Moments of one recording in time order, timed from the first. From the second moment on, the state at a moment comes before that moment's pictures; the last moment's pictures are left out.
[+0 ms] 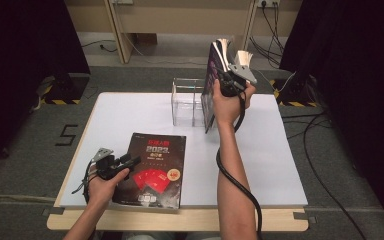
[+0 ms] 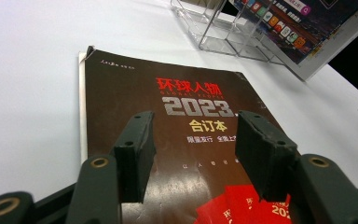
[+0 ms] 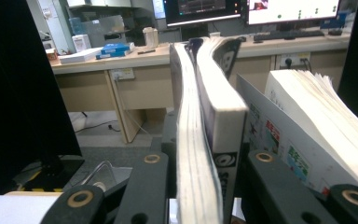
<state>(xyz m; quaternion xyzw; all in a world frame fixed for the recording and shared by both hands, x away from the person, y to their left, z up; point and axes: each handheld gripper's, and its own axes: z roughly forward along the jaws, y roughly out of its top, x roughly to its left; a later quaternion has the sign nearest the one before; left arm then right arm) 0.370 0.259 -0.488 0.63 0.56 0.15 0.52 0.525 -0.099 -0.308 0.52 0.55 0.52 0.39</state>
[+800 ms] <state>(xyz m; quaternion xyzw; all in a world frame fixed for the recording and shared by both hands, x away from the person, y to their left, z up) 0.369 0.255 -0.489 0.64 0.55 0.15 0.52 0.512 -0.103 -0.344 0.54 0.57 0.49 0.38</state>
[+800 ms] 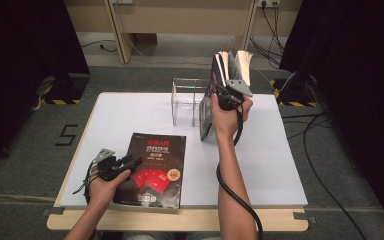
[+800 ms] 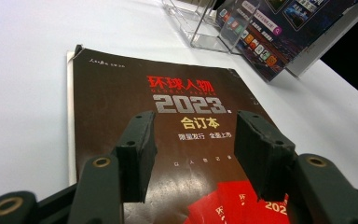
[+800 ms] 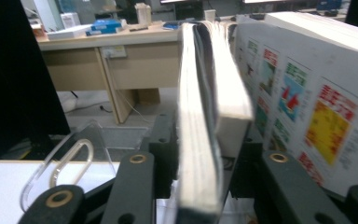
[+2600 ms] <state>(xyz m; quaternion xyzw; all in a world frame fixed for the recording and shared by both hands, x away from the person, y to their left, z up) 0.368 0.253 -0.487 0.63 0.54 0.15 0.53 0.480 -0.091 -0.349 0.54 0.59 0.48 0.36</state>
